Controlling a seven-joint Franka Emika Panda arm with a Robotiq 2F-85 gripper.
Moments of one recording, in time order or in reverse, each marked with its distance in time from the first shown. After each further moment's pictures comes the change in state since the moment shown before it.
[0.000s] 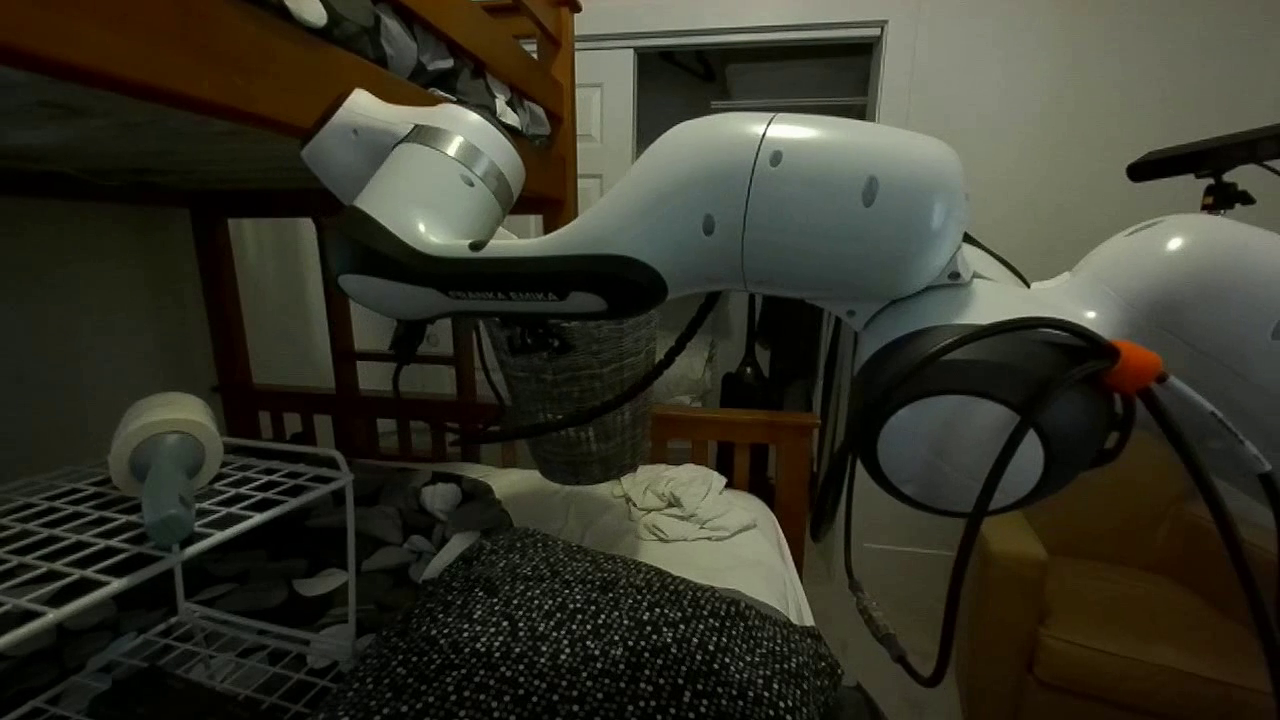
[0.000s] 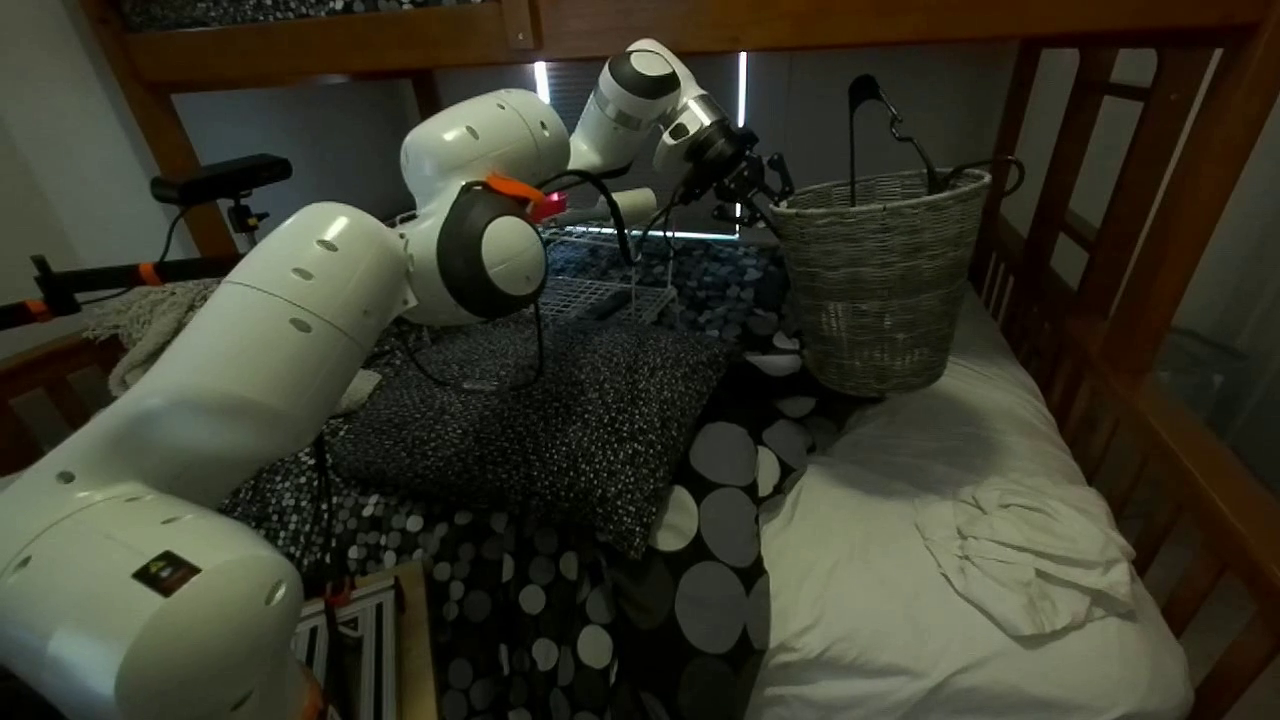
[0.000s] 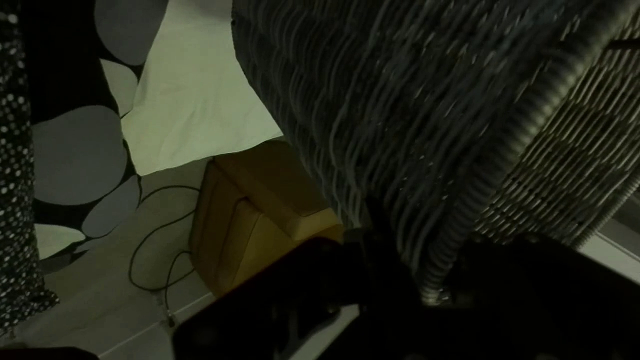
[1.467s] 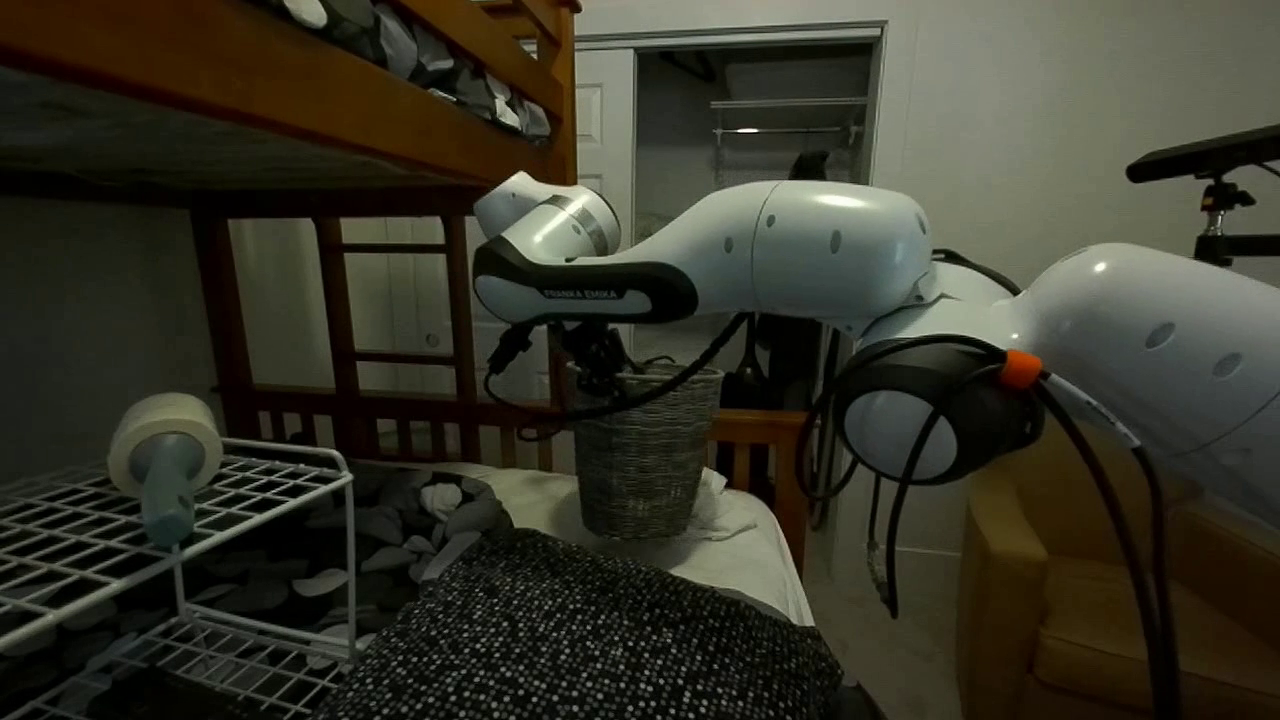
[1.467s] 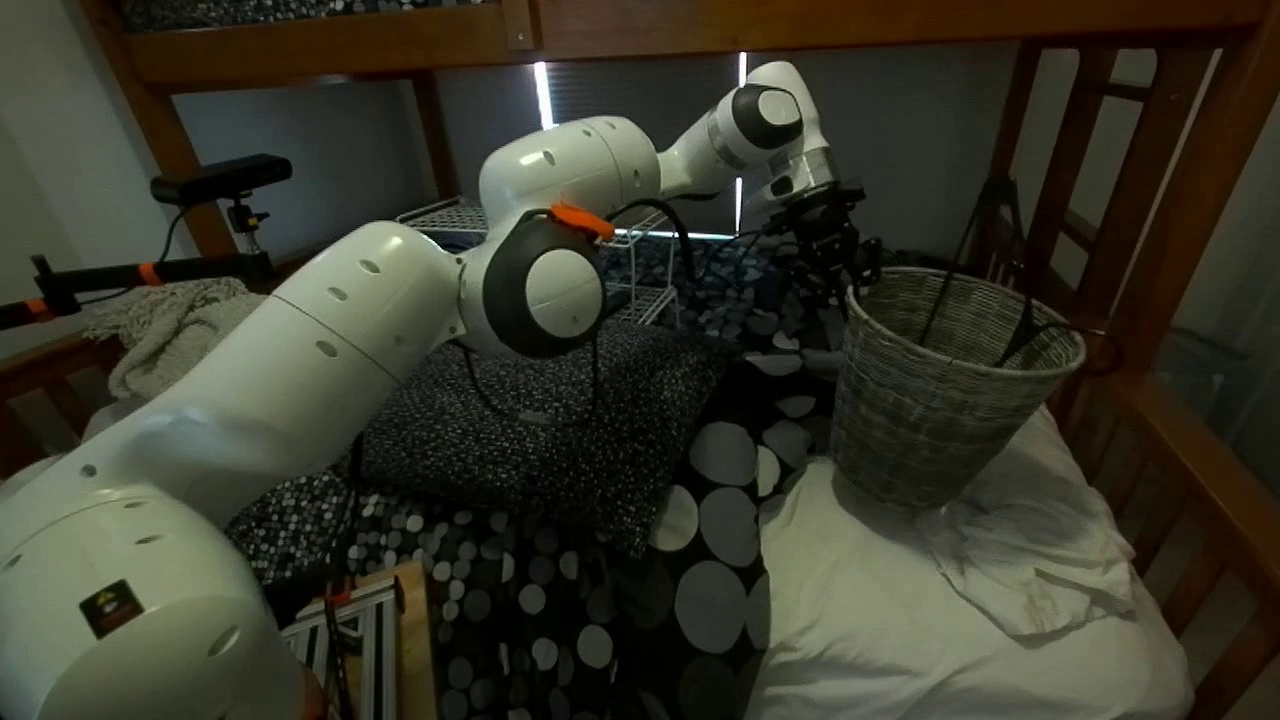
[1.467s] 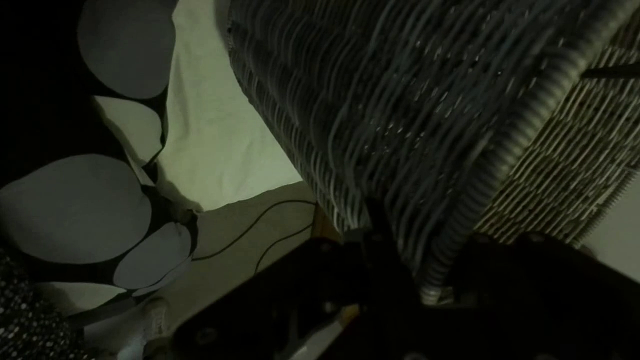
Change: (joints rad) arm -0.248 0.057 -0.027 -0.011 0.347 0.074 0.031
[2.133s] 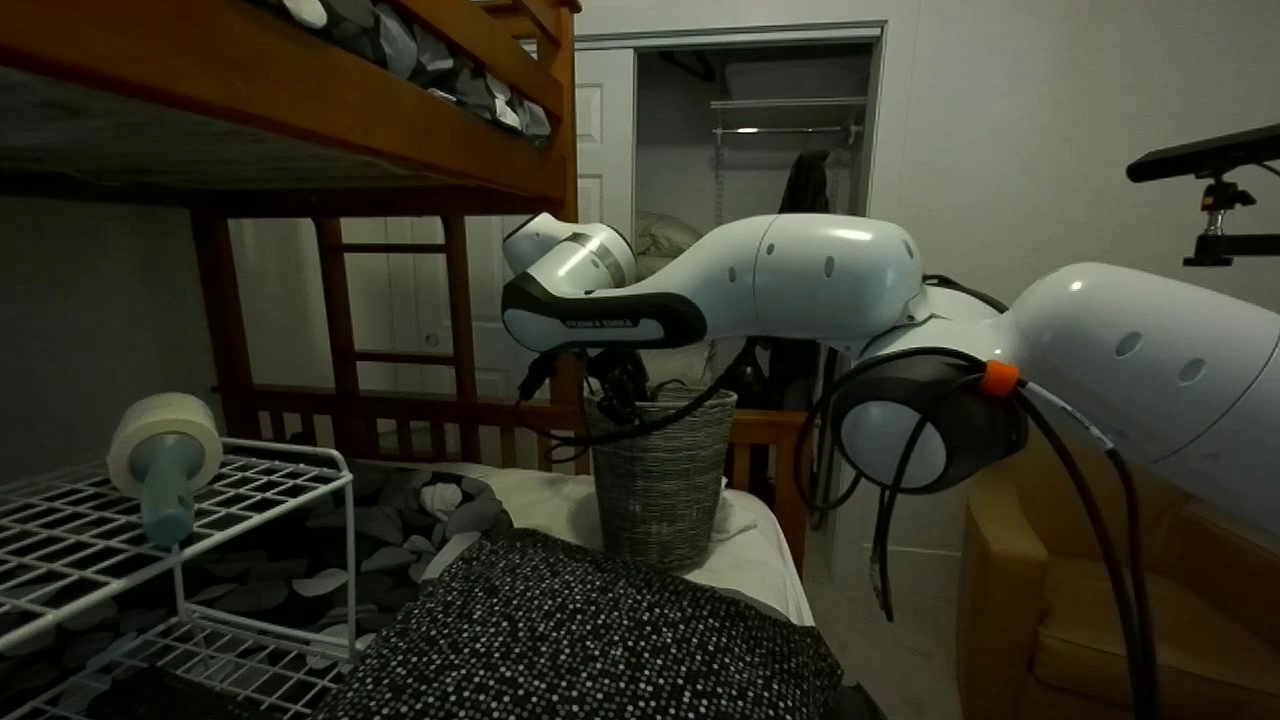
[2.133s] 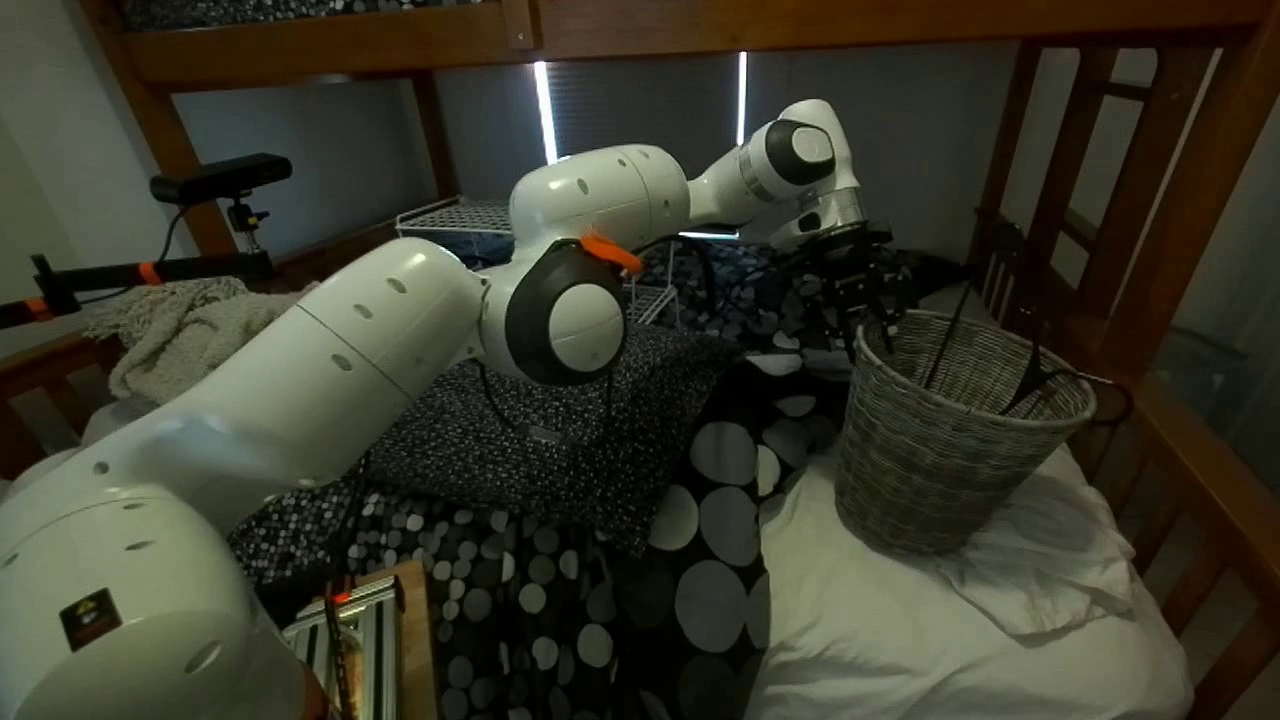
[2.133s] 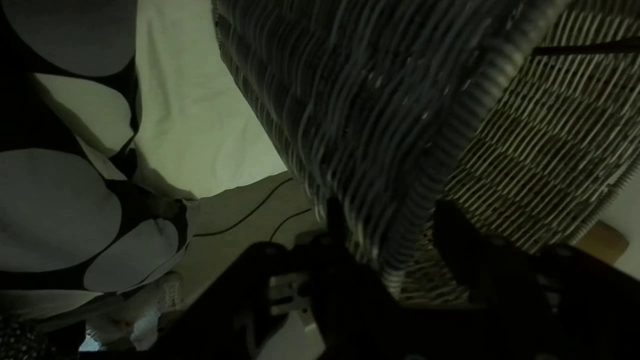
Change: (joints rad) arm -0.080 0.053 0.072 0.005 -0.046 -0.014 -0.004
